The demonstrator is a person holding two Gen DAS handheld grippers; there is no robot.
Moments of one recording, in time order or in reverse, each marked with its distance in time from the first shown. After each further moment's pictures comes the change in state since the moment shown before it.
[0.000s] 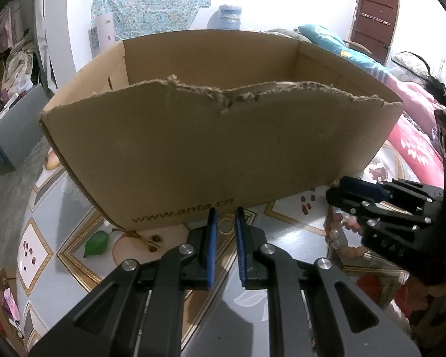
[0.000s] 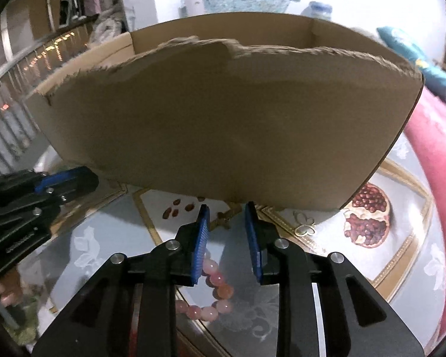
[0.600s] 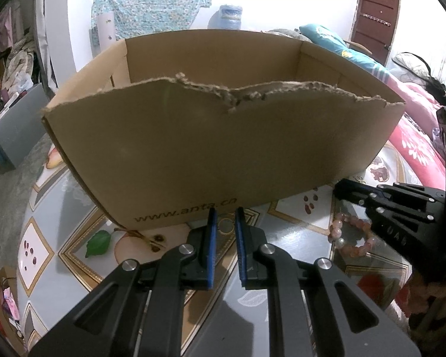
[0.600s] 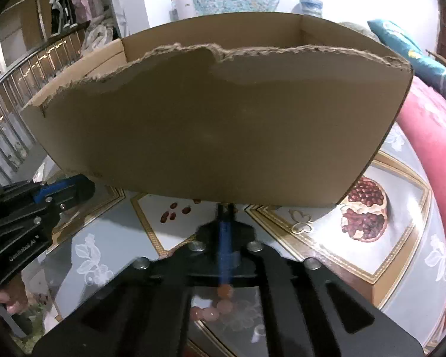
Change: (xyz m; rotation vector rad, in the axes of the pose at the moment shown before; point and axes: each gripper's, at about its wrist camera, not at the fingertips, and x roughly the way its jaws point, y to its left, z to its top) left arm 0.001 0.002 0.000 -0.003 -0.001 0.001; right arm 0.013 -0.006 0.007 0.064 0.008 0.025
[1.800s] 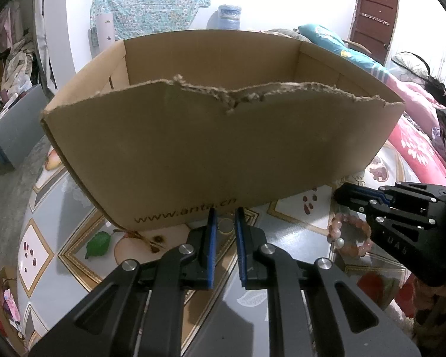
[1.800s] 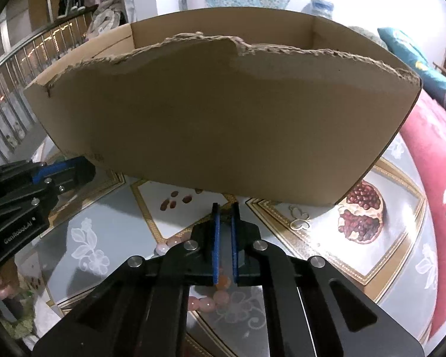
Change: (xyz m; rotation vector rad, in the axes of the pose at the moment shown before) left arm 0.000 -0.003 0.001 0.001 0.000 0.001; right arm 0.008 0.018 0.005 -0.080 0.034 -0.023
